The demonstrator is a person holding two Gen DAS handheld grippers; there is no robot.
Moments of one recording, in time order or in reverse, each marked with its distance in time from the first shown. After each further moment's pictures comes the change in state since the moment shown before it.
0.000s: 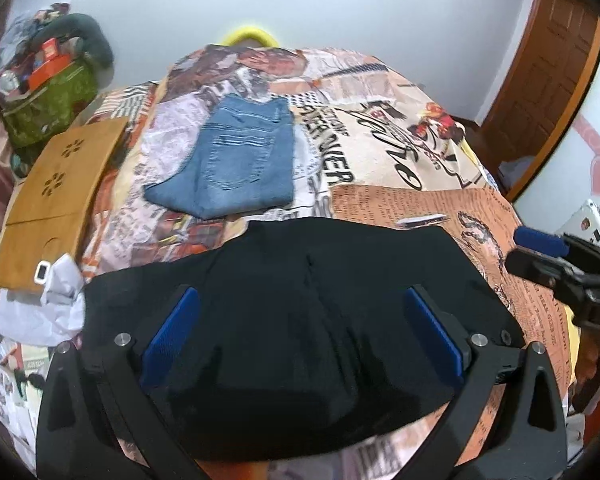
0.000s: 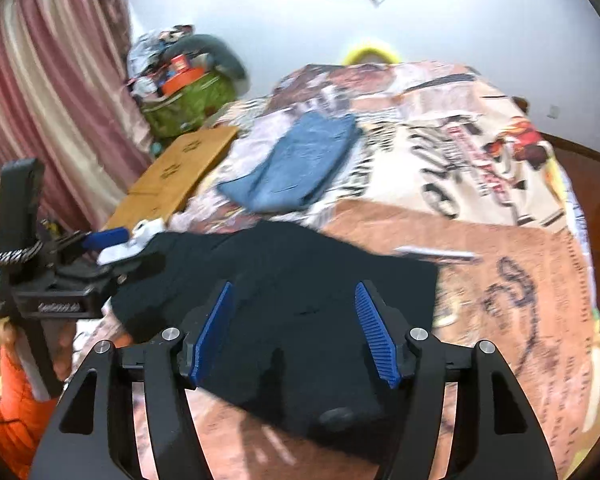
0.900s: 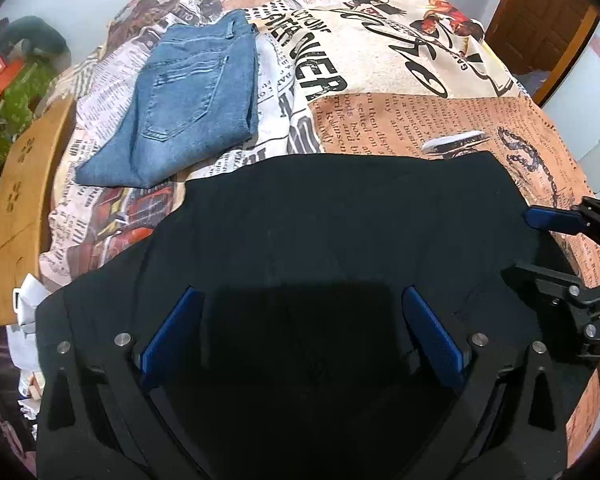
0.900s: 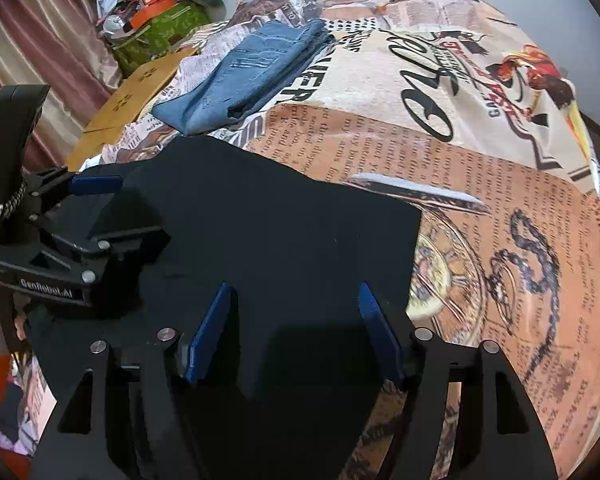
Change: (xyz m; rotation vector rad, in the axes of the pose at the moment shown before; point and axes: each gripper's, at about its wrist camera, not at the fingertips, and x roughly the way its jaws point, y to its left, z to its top) left arm 0.119 -0.028 0.002 0.151 0.272 0.068; right arm 0.079 -0.052 -0.029 -0.035 0.270 -0.019
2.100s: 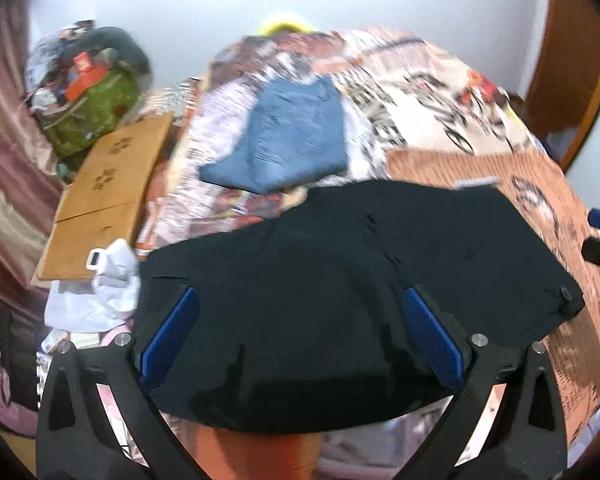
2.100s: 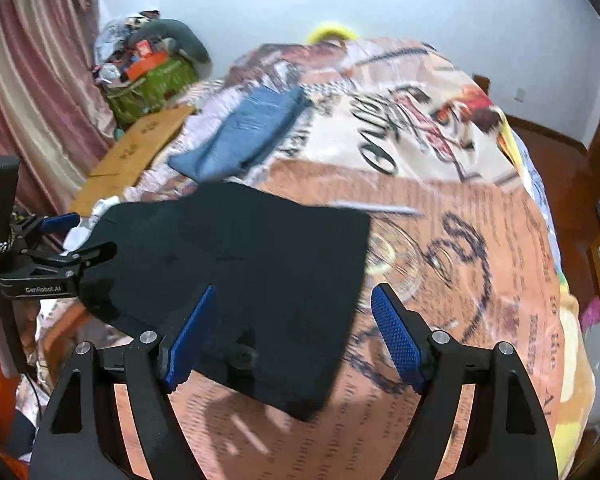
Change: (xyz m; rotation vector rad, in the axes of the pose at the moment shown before) left arm -0.115 0.045 -0.080 -0.165 -0.247 0.174; right arm -0.090 0.031 -0.030 0.042 -0.221 -0.053
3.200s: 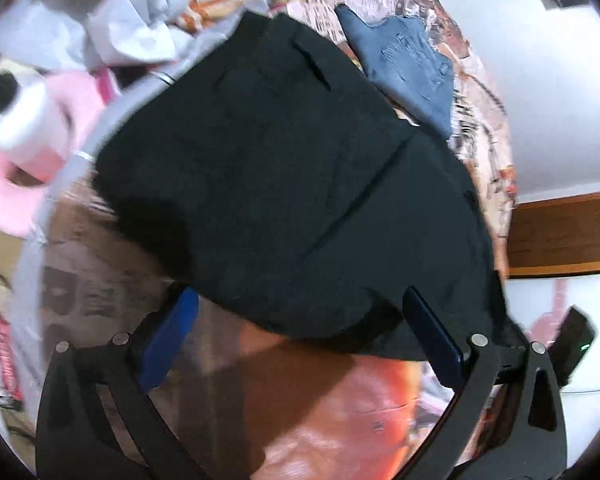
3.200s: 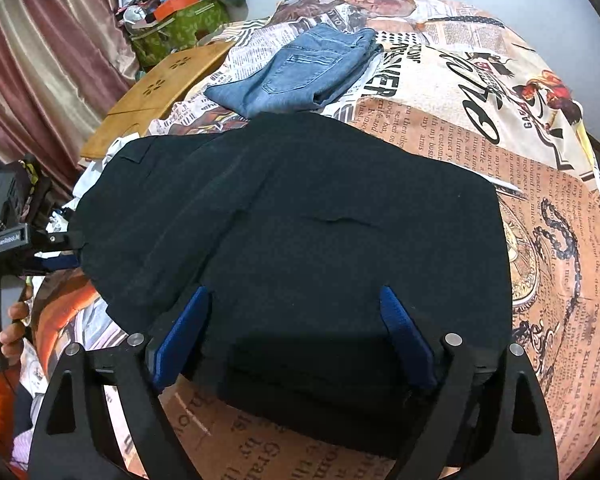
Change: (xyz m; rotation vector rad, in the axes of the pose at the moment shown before) left arm 0.082 0.154 -0.119 -0.741 0.361 -0.457; right arm 0.083 0.064 -0.014 -0.076 0.189 0.051
